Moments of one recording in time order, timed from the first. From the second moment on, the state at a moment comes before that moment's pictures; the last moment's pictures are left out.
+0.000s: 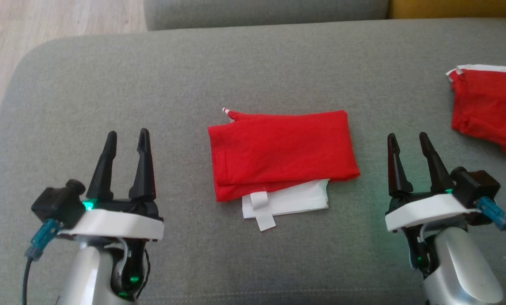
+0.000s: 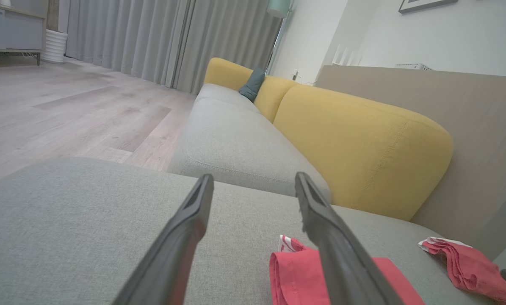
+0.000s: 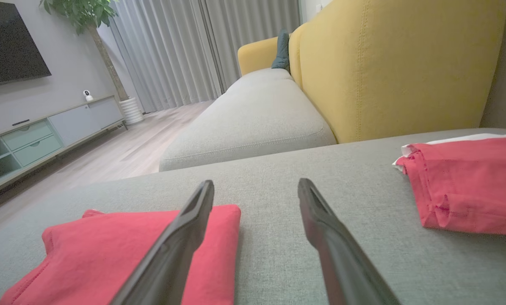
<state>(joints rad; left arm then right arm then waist) -0.12 0.04 -0.12 0.10 -0.37 -0.08 -0.26 -0.24 -0.06 0.07 0.42 0.24 0.13 -0.25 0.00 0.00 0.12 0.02</state>
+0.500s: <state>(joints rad) -0.18 0.04 -0.17 0.13 -0.37 -0.08 -0.26 -0.36 -0.06 0.16 0.63 0.36 0.13 -0.18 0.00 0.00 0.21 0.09</state>
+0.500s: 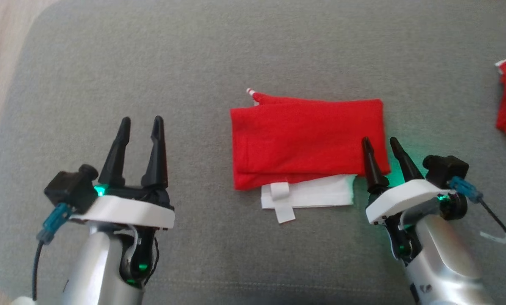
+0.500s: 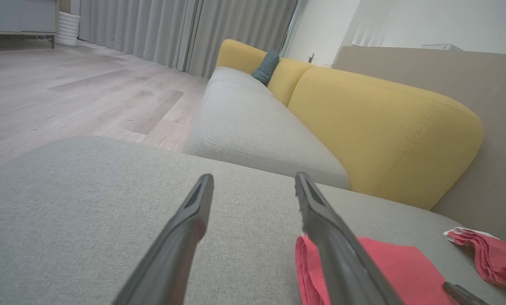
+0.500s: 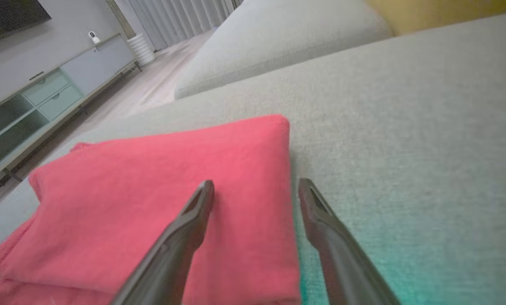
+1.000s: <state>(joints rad) -0.20 0.04 -0.17 0.14 -0.37 -0.09 -0.26 -0.53 -0.07 0.25 0.87 0.42 0.13 -0.21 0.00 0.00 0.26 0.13</state>
